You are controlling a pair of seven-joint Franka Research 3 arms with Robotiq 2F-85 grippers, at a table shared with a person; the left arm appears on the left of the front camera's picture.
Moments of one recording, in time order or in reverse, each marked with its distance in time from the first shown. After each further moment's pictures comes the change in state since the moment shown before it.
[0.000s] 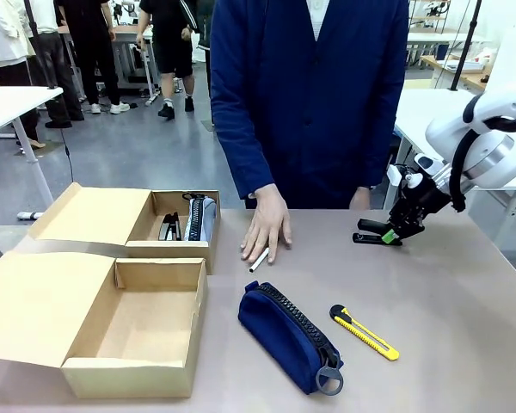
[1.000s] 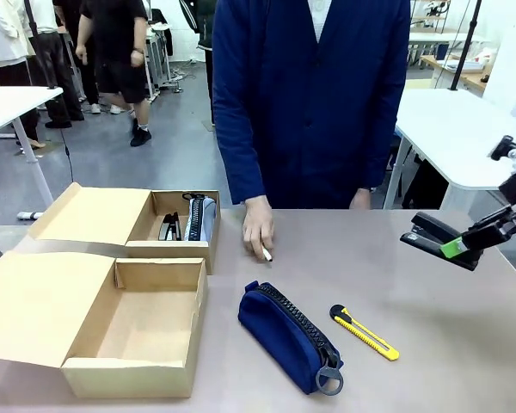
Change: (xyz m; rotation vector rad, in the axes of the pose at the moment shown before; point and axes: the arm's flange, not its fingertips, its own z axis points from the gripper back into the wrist) left arm 0.000 -0.001 0.000 0.000 0.000 -0.002; right arm 0.058 0.305 0.140 -0.236 -0.107 -0.611
